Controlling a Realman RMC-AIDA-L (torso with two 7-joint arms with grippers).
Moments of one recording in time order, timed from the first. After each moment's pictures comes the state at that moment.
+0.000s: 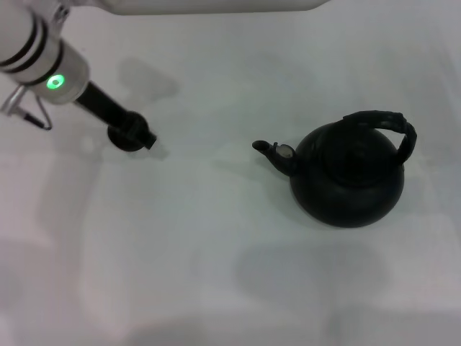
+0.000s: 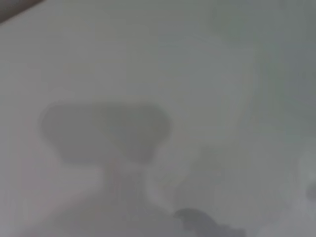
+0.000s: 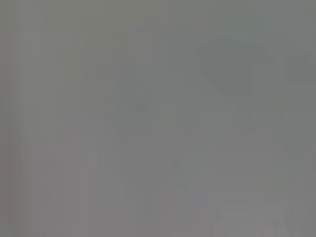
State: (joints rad) left arm -0.72 -2.07 1.37 1.10 -0.47 -1.41 0.47; right arm 0.35 2.01 -0.48 0.02 -0.94 -1.29 0.31
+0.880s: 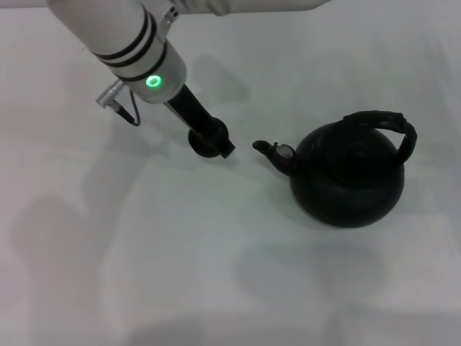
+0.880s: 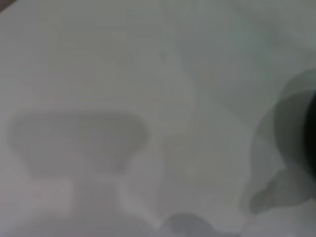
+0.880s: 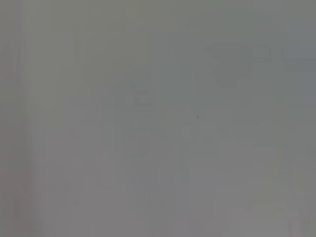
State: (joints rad) left arm -0.95 -2.08 1.60 0.85 -0.69 -1.26 0.47; right arm 0.35 2.02 -0.49 0.02 -0.95 -1.30 0.34
